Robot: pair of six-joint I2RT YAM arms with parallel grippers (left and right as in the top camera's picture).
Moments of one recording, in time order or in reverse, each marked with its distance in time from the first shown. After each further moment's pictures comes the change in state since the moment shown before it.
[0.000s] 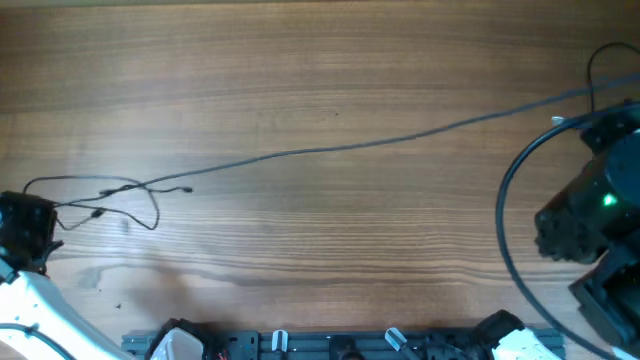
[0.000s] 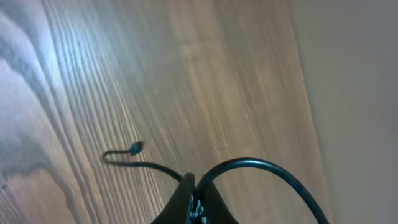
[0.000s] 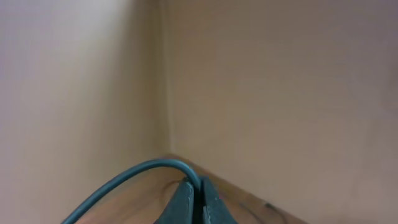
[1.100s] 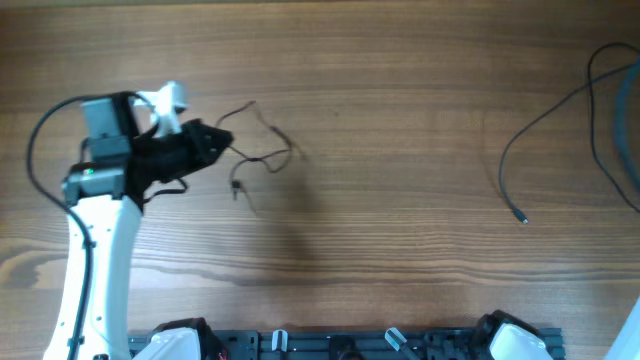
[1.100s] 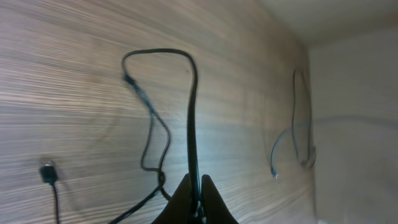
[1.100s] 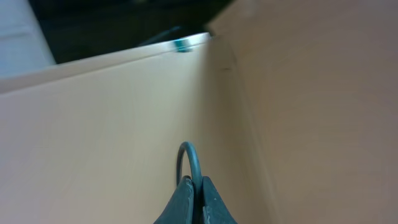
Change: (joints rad) left arm -0.847 0.171 -0.001 0.136 0.321 0.171; right arm -1.035 0.205 0.008 0.567 -1.375 0.207
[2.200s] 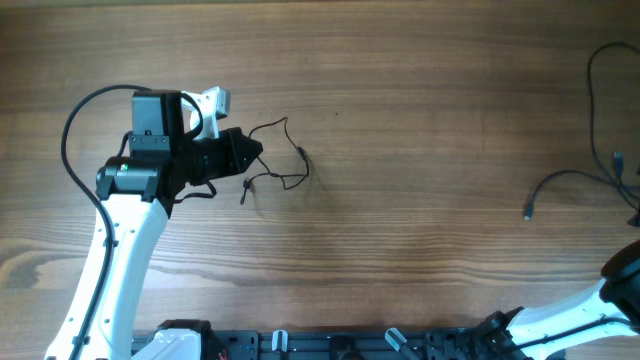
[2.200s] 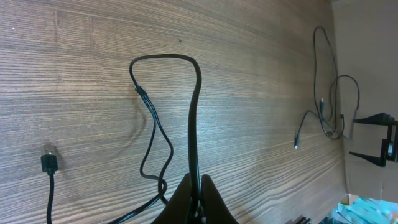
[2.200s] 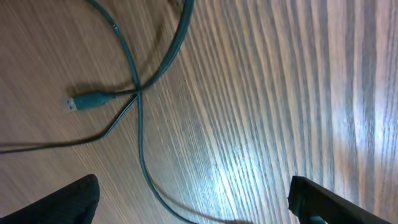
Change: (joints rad) left arm -0.186 0.001 0.000 -0.016 -0.127 0.003; right arm -0.340 0.697 0.002 -1.039 -0.103 0.668
